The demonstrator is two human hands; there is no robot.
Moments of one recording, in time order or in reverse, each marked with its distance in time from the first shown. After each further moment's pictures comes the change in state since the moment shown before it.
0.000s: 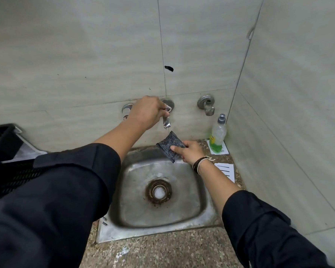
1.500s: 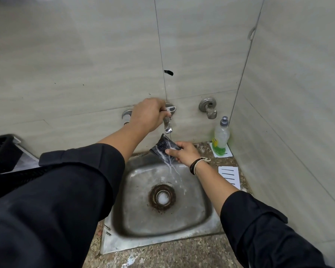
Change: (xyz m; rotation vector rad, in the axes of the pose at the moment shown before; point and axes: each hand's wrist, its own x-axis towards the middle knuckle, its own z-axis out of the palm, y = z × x) left_hand 0.014 0.001 0.002 -0.076 0.030 -0.144; right_hand 0.018 -0.008 0.019 0.002 -0.065 -0.027
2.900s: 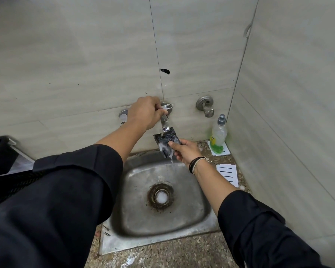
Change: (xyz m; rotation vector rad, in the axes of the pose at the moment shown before) left_hand 0.010 -0.009 0.012 -0.095 0.001 -0.094; right_hand 0.016 0.017 0.000 0.392 0.086 0.127
